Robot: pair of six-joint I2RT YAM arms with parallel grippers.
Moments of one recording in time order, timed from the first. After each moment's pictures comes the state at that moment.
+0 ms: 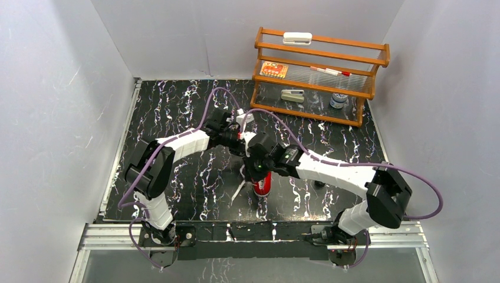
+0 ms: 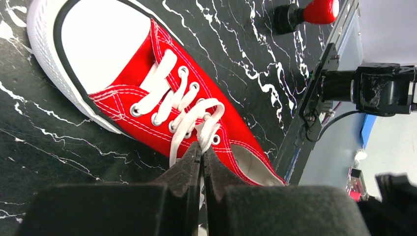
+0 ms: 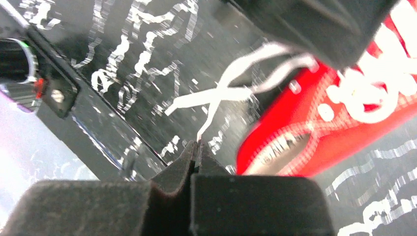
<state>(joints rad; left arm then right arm) -0.54 1.78 1.09 -0.18 0.76 -0.23 1.03 1.46 1.03 -0.38 -0.14 0.42</state>
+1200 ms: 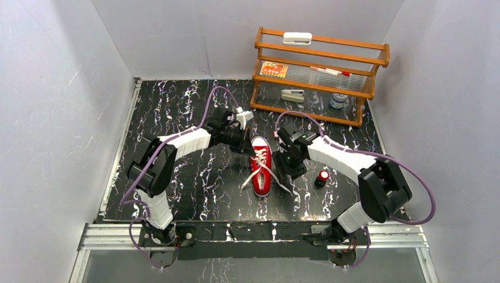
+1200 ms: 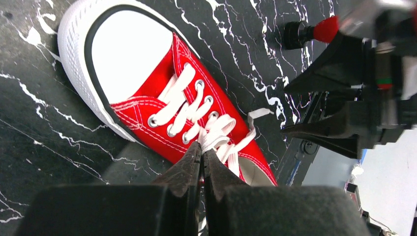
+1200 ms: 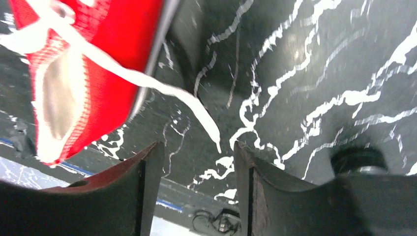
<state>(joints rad) -0.54 1.82 1.13 -0.17 0.71 -0.29 0.66 1.50 0.99 -0.86 -0.13 0.31</state>
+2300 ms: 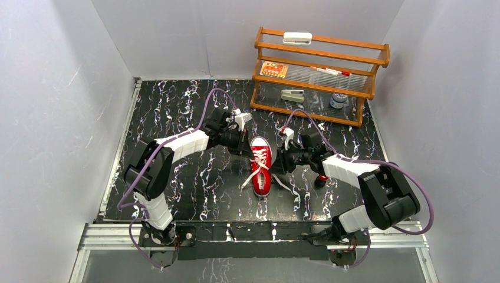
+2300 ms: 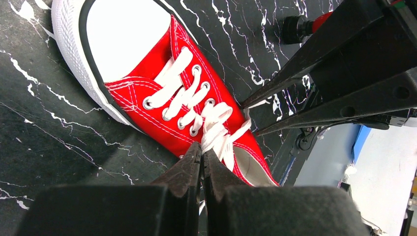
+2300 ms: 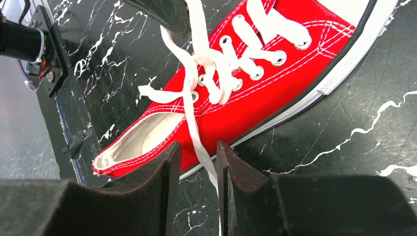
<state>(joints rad) -0.54 1.77 1.09 -0.19 0.71 -0.31 0.45 1.41 0.58 0.10 -0.76 0.09</state>
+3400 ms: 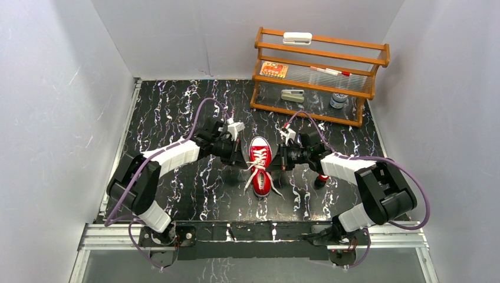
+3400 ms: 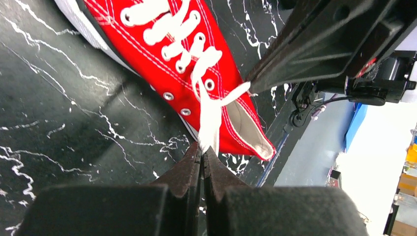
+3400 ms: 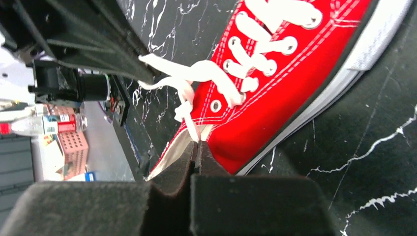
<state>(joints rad) -0.54 1.61 0.93 -0.23 0.70 -0.33 0.45 1.46 0.59 0.16 -0.82 0.45</state>
